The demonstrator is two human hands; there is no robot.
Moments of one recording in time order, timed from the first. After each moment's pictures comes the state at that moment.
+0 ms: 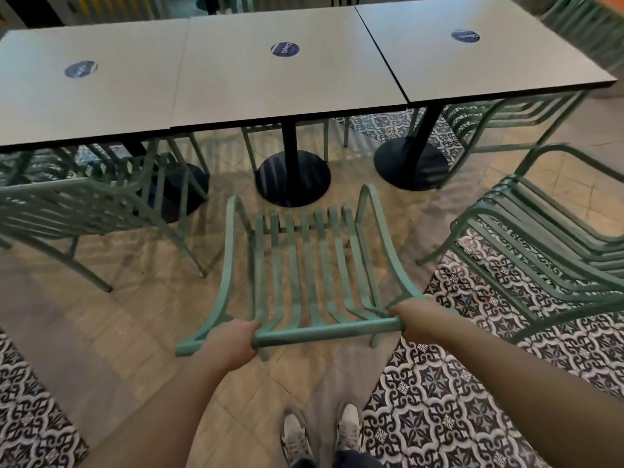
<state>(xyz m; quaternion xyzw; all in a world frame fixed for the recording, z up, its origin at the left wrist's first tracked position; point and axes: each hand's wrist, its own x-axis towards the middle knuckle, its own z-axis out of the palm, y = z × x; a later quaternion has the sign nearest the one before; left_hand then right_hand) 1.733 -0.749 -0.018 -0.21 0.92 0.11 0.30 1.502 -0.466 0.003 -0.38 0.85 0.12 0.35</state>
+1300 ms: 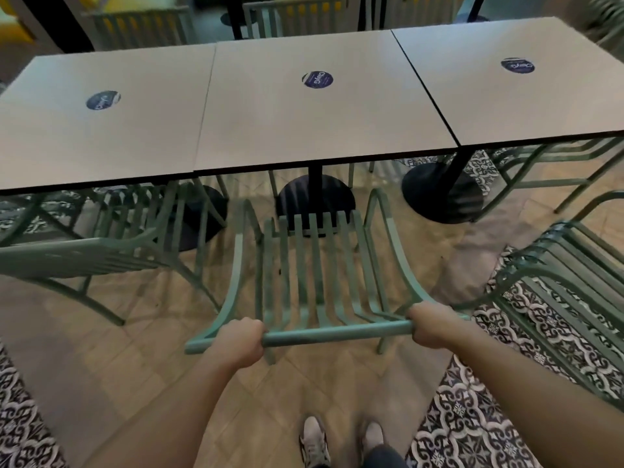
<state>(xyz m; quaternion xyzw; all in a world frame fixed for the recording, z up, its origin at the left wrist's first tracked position) 1.612 -0.894 -0.008 -0.24 0.92 0.06 0.30 1.376 -0.625 -0.012 -0.36 0.86 0.14 0.32</state>
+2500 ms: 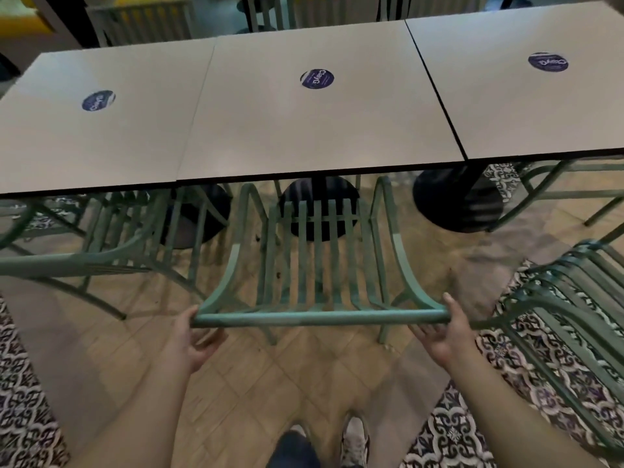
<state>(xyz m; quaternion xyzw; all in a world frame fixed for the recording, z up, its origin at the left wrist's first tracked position) 1.553 -0.927 0.004 -0.67 0.19 0.70 -0.16 1.284 -0.604 -0.028 0.36 0.45 -0.73 0.37</state>
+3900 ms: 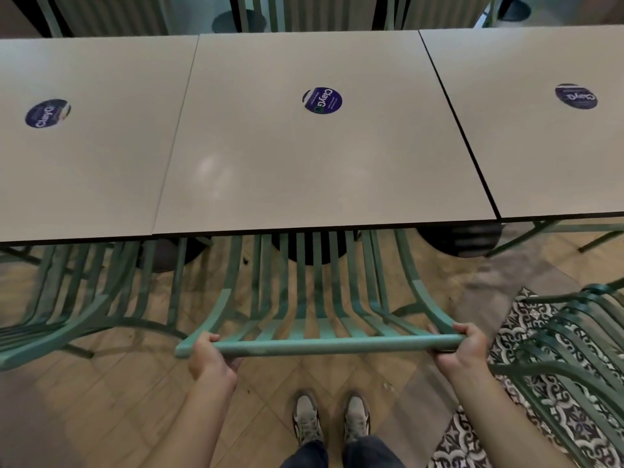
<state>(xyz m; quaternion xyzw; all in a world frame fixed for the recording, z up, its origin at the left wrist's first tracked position) 1.407 -1.013 -0.015 -0.73 0.11 0.63 -0.26 1.168 -0.741 -0.027 0.46 0.46 -0.73 0.22</state>
